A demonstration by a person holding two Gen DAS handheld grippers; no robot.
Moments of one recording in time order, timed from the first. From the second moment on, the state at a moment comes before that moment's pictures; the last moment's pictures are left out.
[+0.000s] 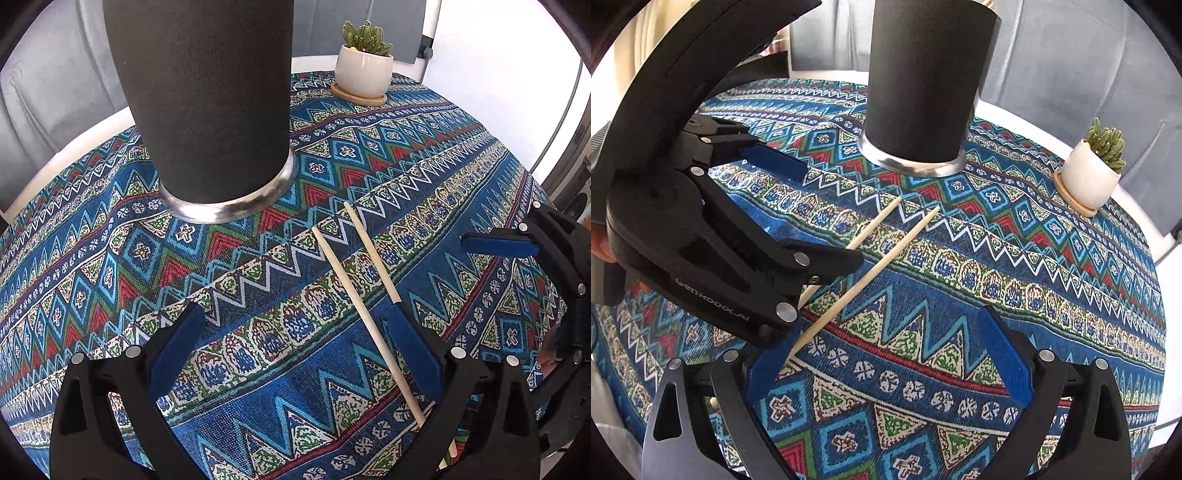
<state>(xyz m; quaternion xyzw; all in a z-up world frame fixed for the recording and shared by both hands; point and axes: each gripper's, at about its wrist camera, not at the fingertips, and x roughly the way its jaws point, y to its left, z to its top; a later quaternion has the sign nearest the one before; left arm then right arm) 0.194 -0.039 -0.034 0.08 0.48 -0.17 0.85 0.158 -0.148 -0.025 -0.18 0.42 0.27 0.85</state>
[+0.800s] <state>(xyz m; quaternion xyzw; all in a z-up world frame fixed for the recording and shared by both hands) 0.141 -0.030 -0.032 0.09 0.47 -0.16 0.86 0.181 -0.193 -0.031 -0.12 0.46 0.24 0.85</state>
